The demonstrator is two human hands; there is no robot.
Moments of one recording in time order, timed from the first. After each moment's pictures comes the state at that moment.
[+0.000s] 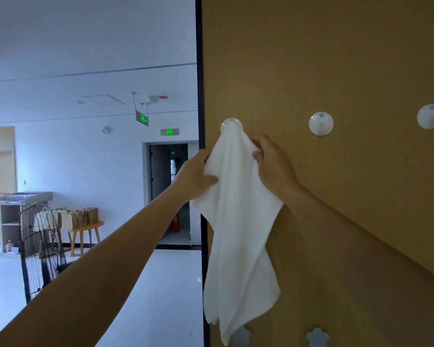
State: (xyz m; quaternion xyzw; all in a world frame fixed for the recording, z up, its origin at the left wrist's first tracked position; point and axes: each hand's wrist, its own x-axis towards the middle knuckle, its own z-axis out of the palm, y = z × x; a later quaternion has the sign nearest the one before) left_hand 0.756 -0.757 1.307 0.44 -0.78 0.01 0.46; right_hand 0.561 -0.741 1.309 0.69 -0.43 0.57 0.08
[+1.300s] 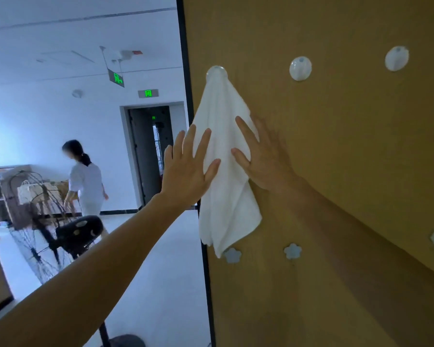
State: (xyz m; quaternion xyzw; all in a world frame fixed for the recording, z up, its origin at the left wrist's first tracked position) left_hand 0.766 -0.708 1.201 0.41 -0.76 0.30 0.40; right_hand 0.570 -0.675 1.216 0.69 -0.55 0.38 0.27
